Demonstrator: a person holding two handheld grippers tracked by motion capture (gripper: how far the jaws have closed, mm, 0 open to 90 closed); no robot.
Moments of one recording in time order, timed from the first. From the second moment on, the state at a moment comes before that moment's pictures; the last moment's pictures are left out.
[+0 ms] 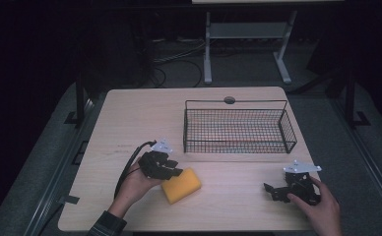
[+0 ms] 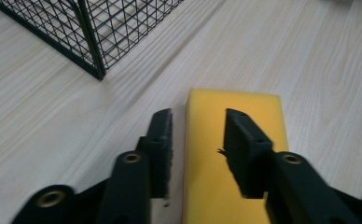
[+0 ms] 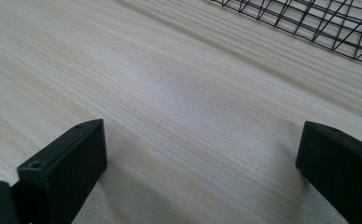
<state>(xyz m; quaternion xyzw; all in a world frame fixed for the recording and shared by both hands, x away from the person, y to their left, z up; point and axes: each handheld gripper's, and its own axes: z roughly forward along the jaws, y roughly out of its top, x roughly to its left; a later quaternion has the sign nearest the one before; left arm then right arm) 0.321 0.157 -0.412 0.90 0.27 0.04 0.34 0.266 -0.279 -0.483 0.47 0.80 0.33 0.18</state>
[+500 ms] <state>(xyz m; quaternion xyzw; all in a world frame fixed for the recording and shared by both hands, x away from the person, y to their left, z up) 0.315 0.147 -0.410 0.92 0.27 0.02 0.27 0.266 -0.279 -0.483 0.47 0.80 0.33 0.18</state>
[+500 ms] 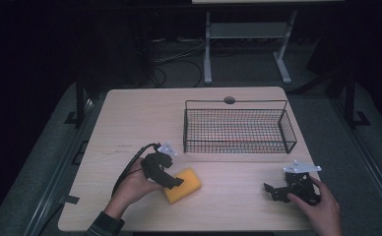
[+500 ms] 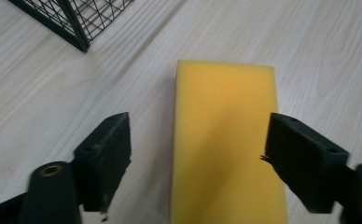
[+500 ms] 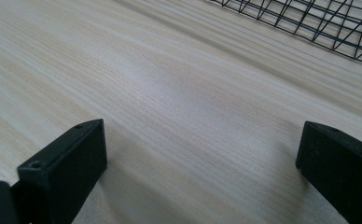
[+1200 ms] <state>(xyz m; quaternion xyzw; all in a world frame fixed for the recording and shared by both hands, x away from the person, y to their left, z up) 0.309 0.129 -0.416 0.94 0.25 0.01 0.23 0.266 -0.279 -0.483 0.47 0.80 0.33 0.18</state>
